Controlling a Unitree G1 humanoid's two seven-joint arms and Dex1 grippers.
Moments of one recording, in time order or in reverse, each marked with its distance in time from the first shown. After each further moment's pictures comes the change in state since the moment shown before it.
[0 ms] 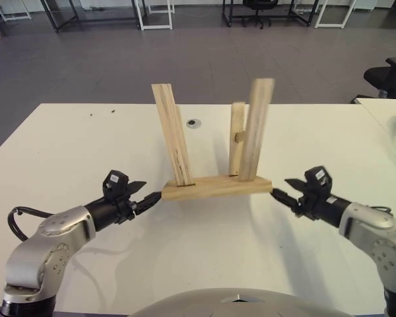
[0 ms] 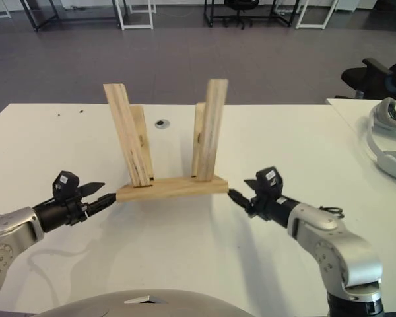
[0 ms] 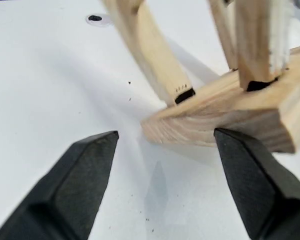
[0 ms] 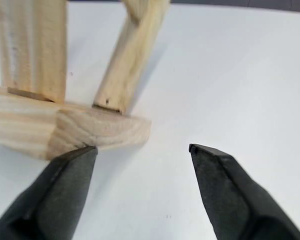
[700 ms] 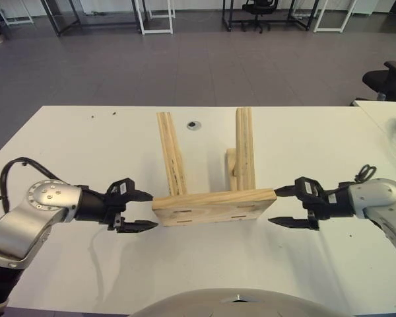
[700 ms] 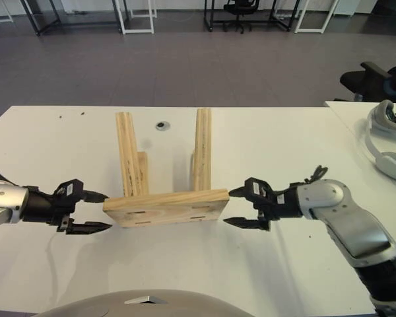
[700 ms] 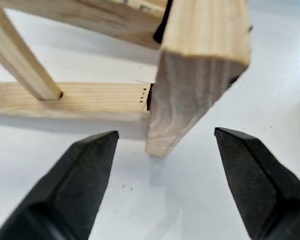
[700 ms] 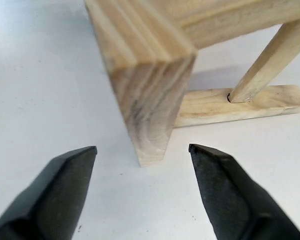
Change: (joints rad) left arm -0.152 0.414 -0.309 0.191 0.202 -0.367 -0.579; right arm -0.134 -0.399 0.411 0.300 -0.313 -0.607 0.689
